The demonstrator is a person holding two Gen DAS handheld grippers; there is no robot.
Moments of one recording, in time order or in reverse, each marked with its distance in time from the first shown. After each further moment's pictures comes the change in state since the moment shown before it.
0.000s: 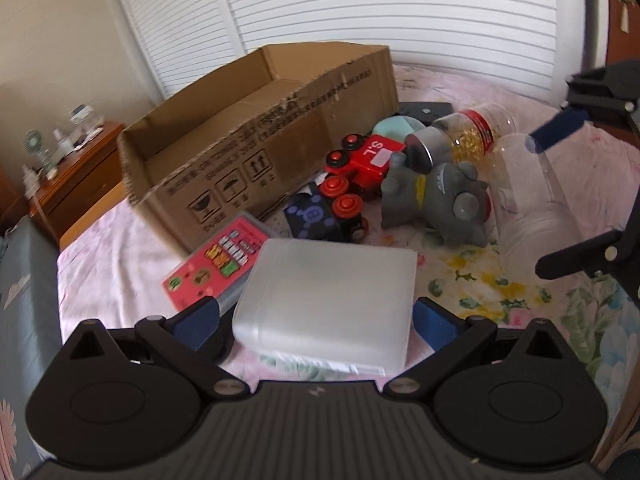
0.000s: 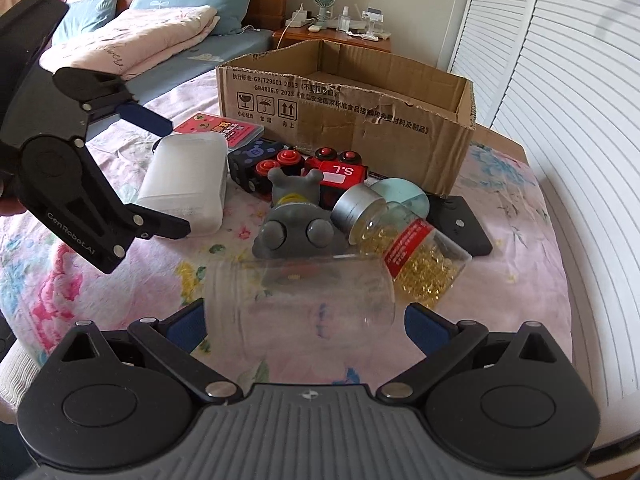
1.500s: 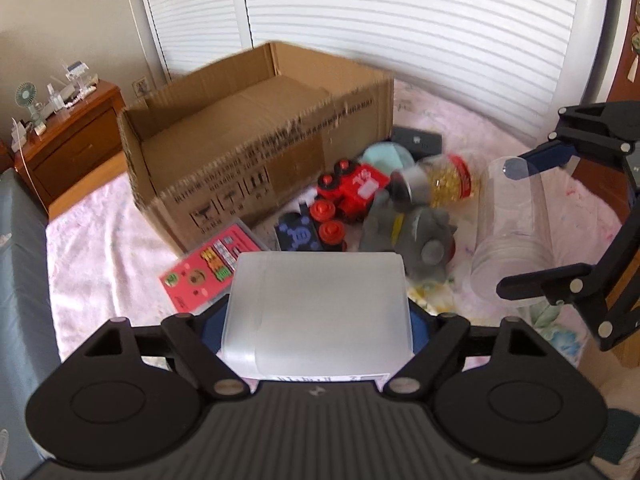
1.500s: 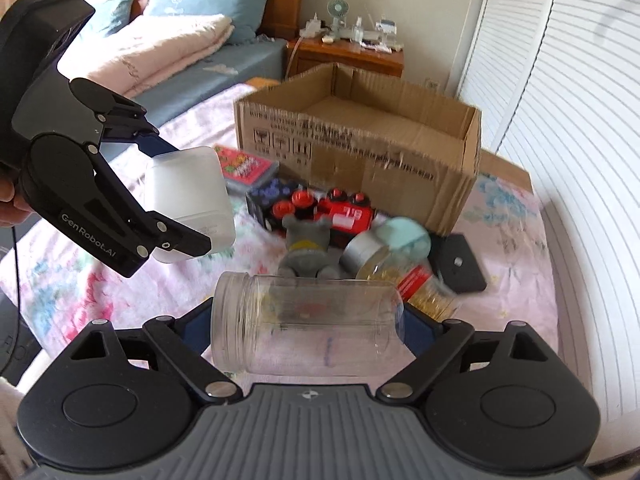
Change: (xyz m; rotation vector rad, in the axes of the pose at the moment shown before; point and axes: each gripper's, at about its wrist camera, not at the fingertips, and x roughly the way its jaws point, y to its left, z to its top) left arm -0.036 0.016 0.032 -0.138 0.065 -0.084; right arm -0.034 -0.003 0.031 -0.021 -0.033 0.044
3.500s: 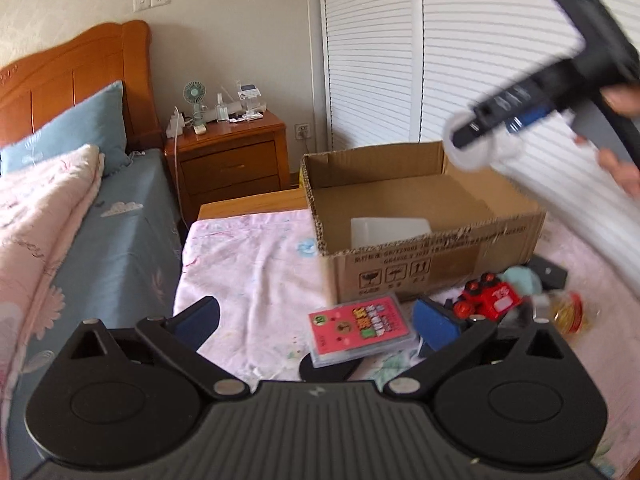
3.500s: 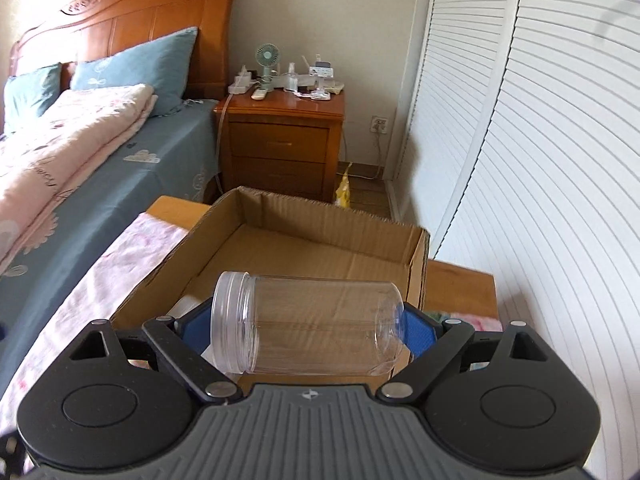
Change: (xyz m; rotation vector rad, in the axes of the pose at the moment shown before) left arm -0.042 0.031 -0.016 -0.355 -0.241 0.379; right arm 0.080 -0.089 0.179 0.150 -0.067 -0.130
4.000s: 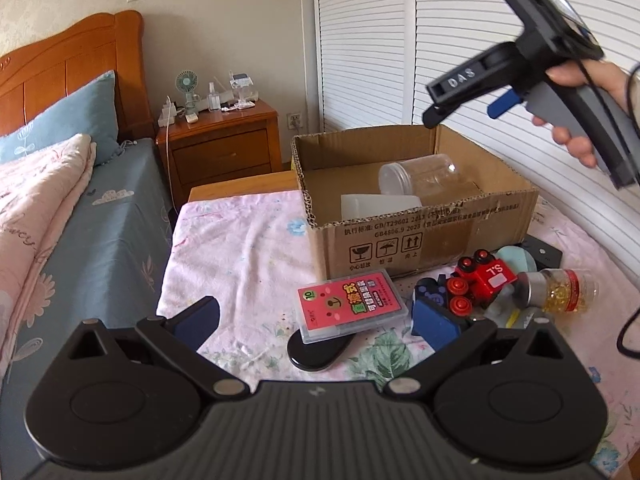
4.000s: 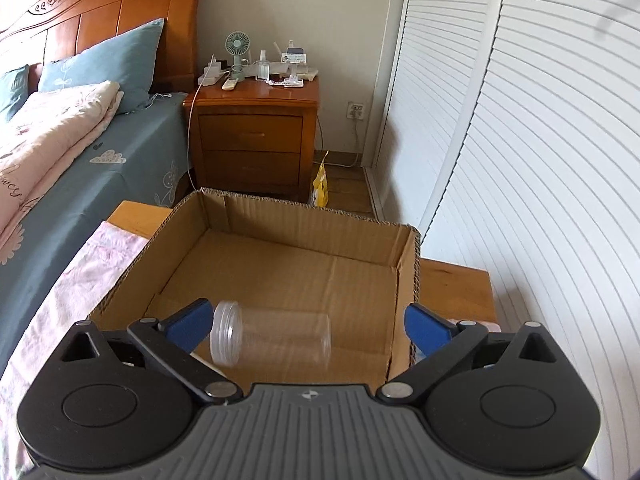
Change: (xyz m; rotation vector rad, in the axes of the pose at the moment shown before) left arm 0.003 0.001 -0.016 -0.019 0.030 -0.043; right arm 0.026 -0.008 0.002 0.053 0.028 -0.057
